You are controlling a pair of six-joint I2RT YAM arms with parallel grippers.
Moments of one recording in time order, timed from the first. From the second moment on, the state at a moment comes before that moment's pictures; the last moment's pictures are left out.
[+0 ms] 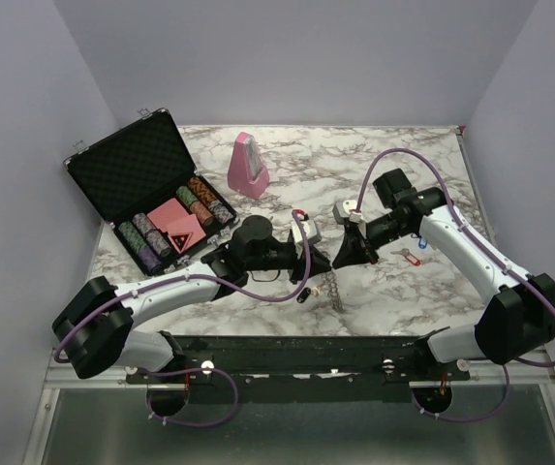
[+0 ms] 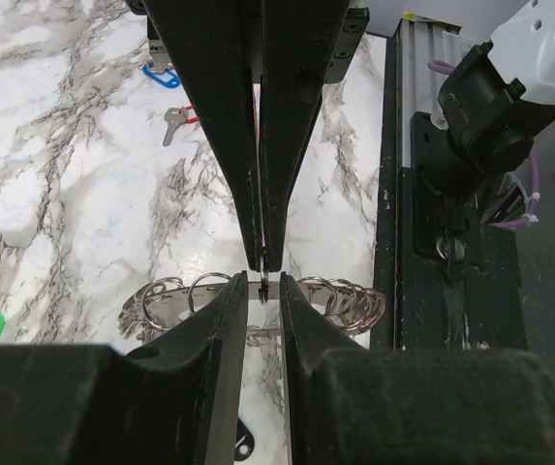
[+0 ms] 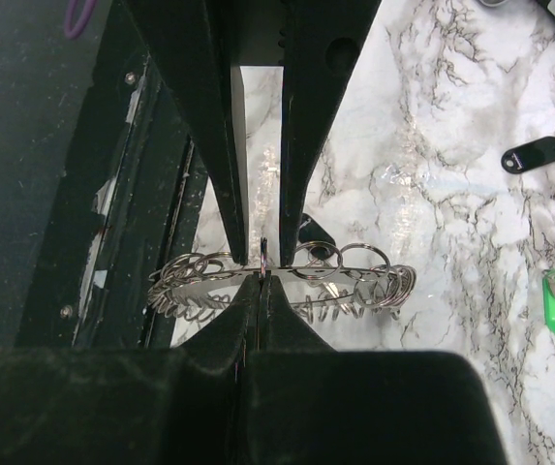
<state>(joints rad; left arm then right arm) -0.89 1.32 0.73 0.40 0.55 -0.06 0.38 1.40 1.16 -1.07 -1.08 -1.14</state>
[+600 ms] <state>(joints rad) -0.89 1.33 0.73 0.40 0.55 -0.07 0.38 1.40 1.16 -1.07 -1.08 -1.14</state>
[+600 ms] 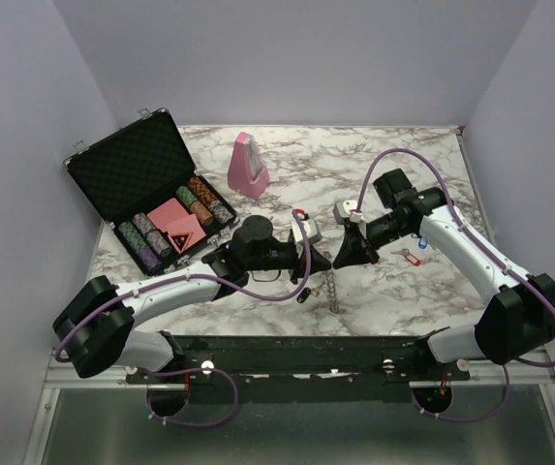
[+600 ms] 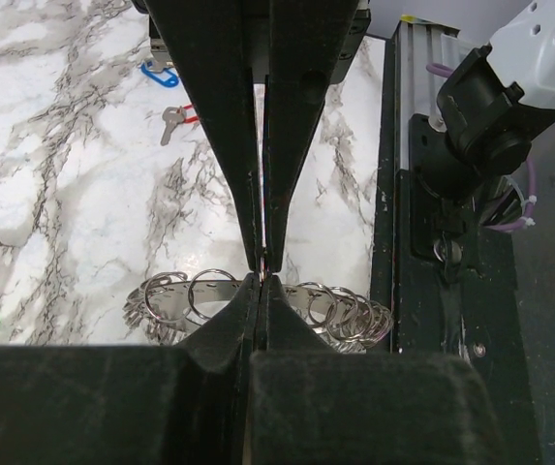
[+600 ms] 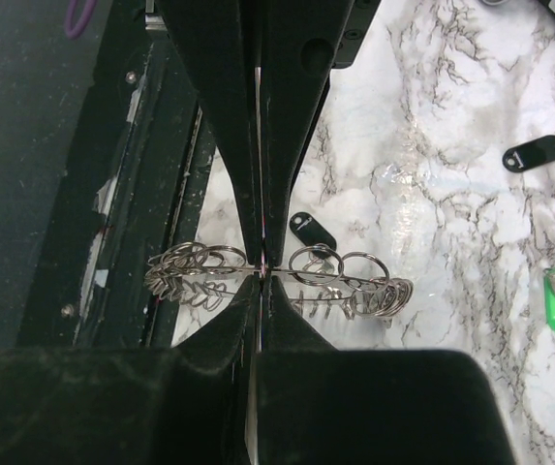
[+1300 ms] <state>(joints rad) -0.90 1.25 0.52 0.68 0.50 -0.16 0.38 1.43 1.17 -1.11 -1.19 -1.15</state>
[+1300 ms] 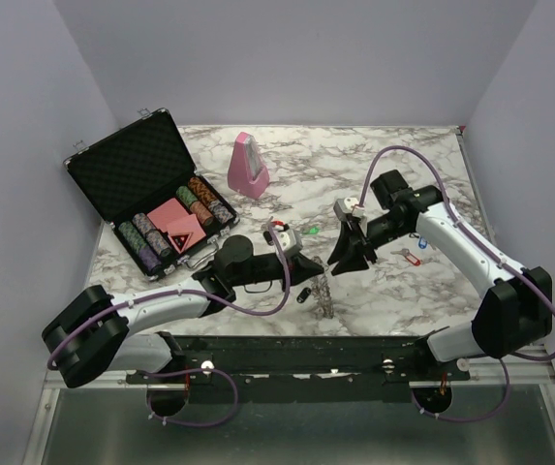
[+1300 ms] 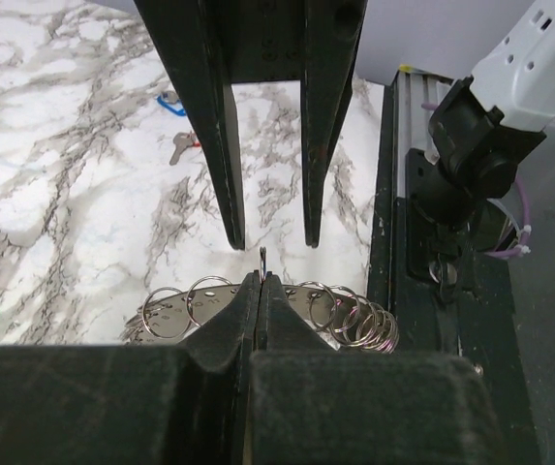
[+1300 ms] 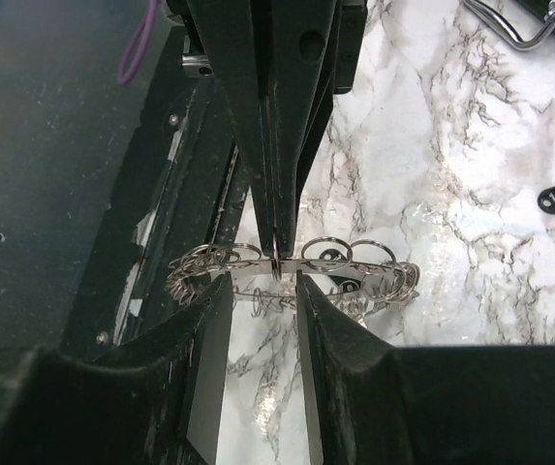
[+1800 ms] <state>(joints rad) -0.90 1.25 0.52 0.77 0.48 -0.20 0.38 1.44 1.17 -1.12 -1.24 -1.16</state>
